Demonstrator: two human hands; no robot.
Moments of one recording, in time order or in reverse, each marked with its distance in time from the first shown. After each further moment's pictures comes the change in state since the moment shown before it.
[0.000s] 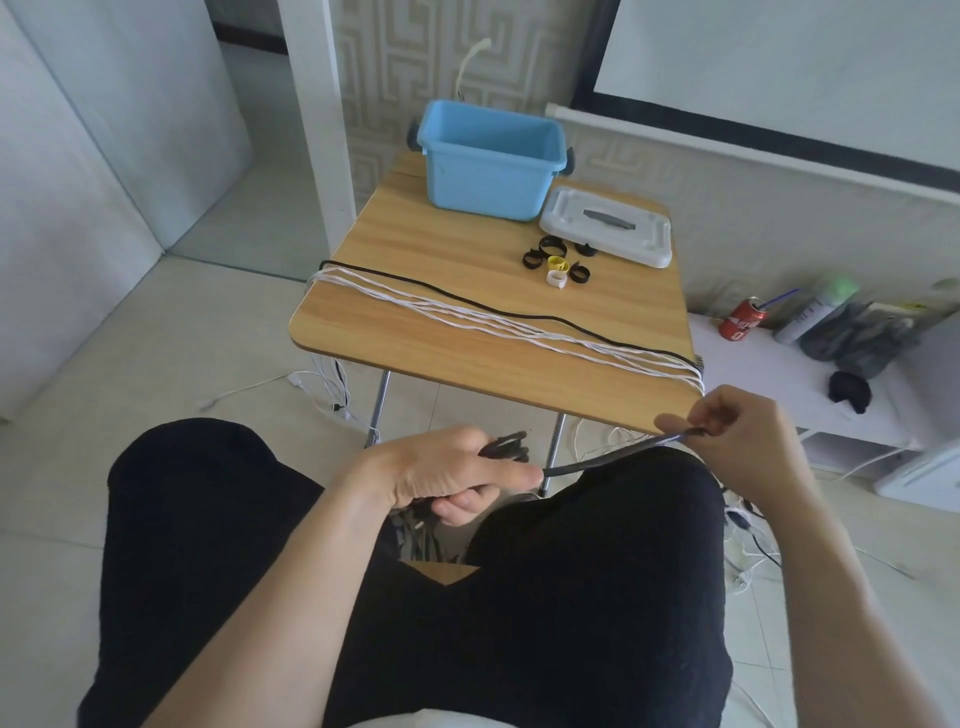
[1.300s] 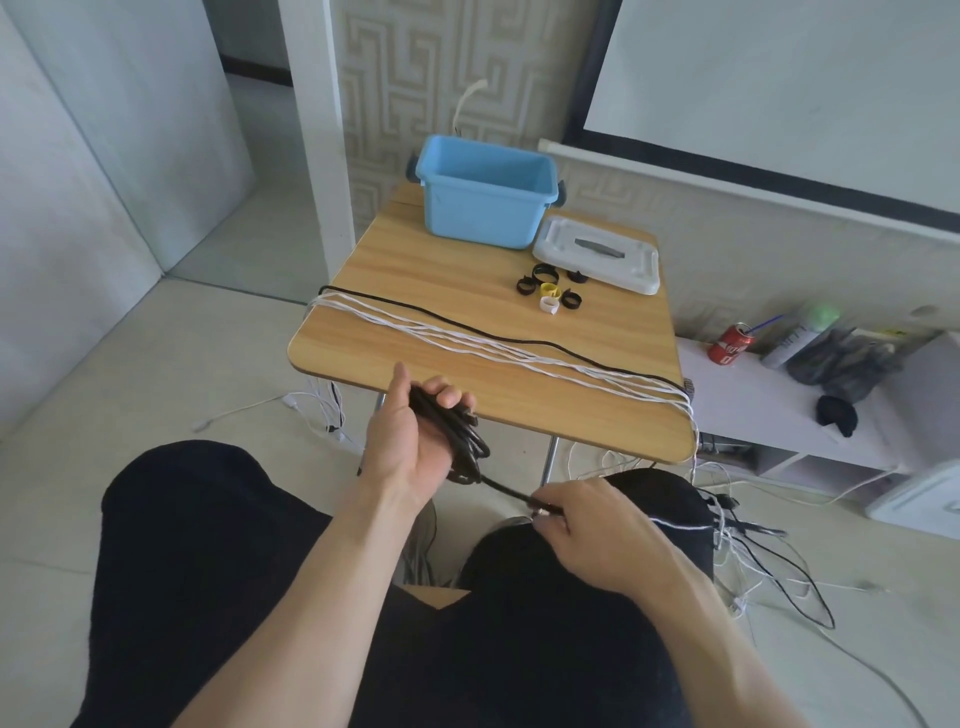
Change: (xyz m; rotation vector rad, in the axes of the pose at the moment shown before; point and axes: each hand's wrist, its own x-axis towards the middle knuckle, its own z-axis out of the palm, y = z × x) left_hand 0.026 0.003 -0.004 -1.457 0.683 0.618; right_hand -0.062 -0.054 0.072 -0.383 -0.538 -0.368
